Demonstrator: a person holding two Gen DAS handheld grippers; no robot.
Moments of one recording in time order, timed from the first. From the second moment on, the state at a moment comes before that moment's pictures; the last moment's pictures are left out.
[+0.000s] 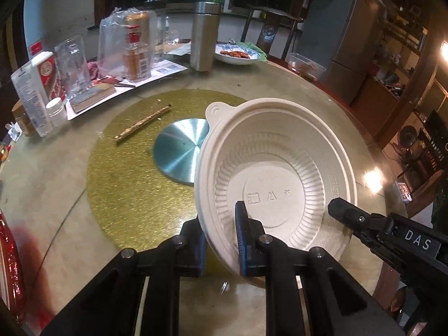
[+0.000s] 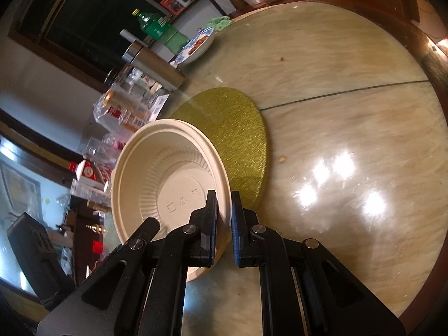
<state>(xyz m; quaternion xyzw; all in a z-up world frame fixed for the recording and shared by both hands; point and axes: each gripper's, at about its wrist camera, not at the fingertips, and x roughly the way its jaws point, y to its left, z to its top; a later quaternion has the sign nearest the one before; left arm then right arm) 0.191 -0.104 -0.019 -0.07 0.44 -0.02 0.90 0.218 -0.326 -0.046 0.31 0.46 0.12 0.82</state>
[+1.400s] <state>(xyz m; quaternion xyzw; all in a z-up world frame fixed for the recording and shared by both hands) 0.063 0.010 0.008 -0.12 0.38 -0.03 0.92 0.107 -0.203 -0.003 0.24 0.44 0.15 0.85</state>
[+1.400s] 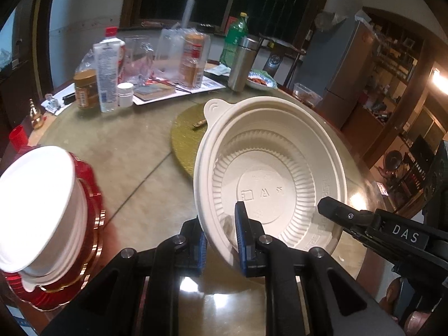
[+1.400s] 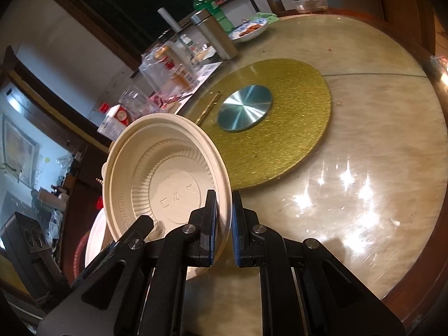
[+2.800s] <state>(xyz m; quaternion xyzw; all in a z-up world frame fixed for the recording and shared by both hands) -0.006 0.159 0.030 -0.16 0.33 0.14 0.92 0.099 -0.012 0.021 0.16 0.45 0.32 0.82</state>
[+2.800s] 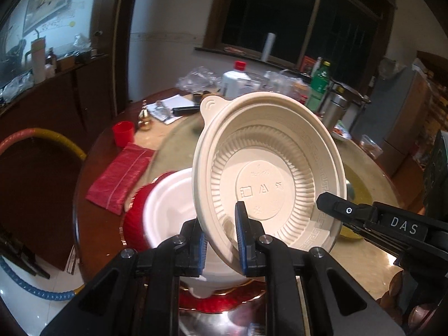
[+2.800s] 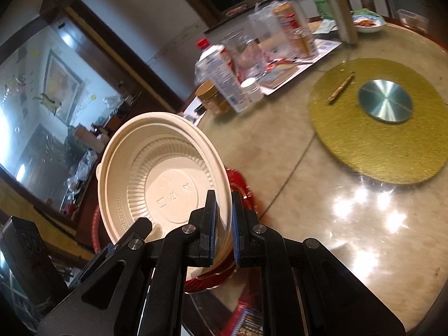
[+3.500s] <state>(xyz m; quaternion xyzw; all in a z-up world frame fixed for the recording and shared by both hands) -0.023 0.188 0.016 -0.17 0.34 0.18 0.91 0.093 0.038 0.006 0.12 0.49 0.34 0.79</state>
